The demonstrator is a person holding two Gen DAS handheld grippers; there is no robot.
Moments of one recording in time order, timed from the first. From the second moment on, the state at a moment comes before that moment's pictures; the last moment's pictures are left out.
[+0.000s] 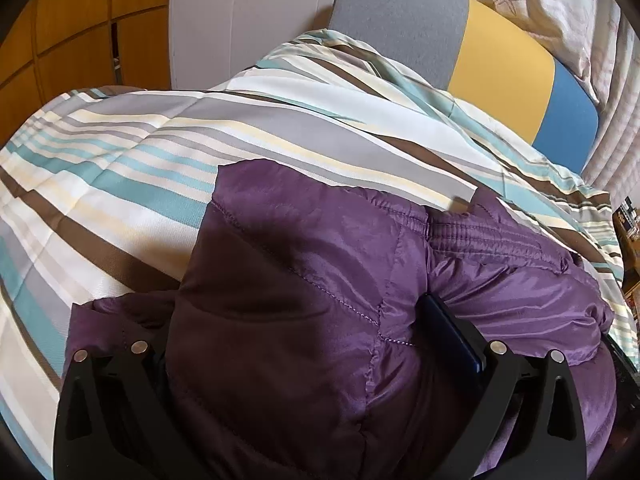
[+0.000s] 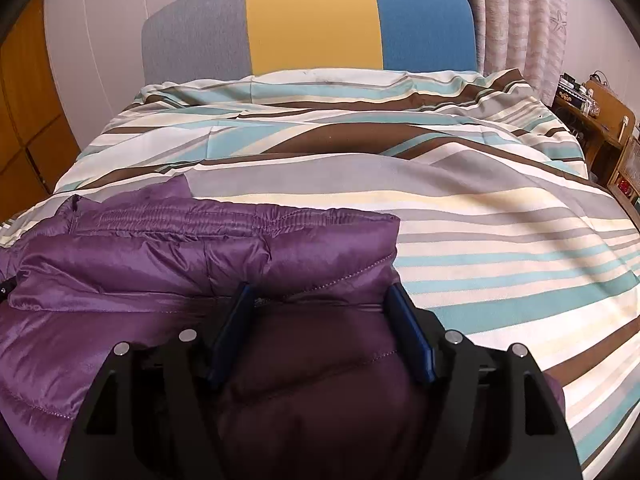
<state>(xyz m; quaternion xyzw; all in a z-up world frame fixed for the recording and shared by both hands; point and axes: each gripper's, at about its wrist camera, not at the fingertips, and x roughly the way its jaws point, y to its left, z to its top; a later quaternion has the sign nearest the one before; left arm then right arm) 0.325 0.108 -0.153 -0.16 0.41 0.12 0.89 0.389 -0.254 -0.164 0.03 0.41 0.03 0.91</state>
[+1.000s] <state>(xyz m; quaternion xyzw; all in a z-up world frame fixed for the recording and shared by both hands) 0.200 0.126 -0.133 -0.17 0.36 0.14 0.91 0.363 -0.254 -0.151 0.02 0.37 0.01 0.93</state>
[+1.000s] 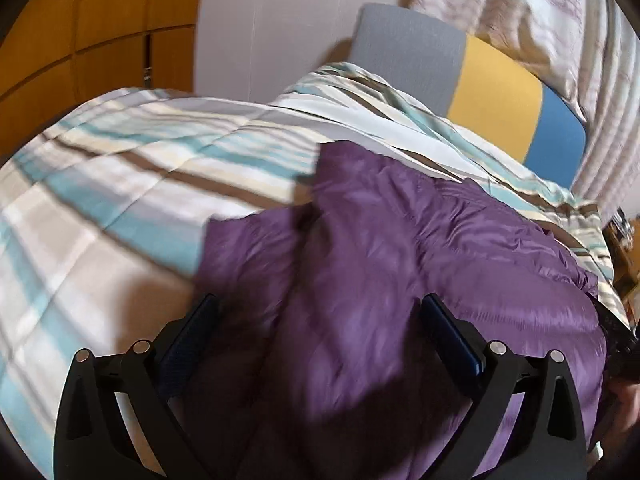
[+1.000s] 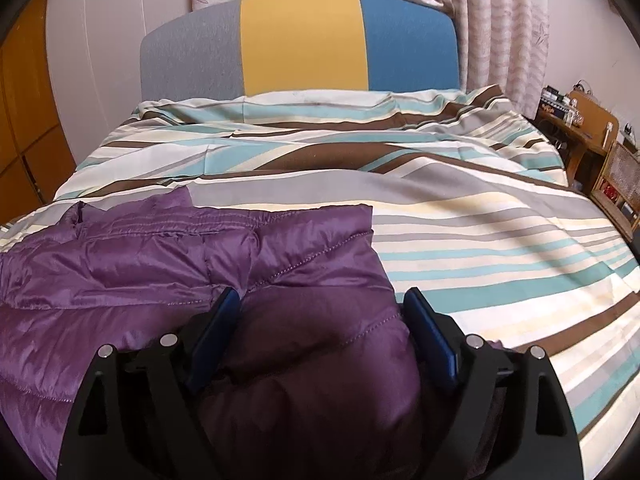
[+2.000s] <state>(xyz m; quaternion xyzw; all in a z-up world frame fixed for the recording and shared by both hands) 0.091 0.107 -0.149 -0.34 0.34 0.06 0.88 0.197 -0.197 -0.123 0.06 0.32 0.13 0.94</state>
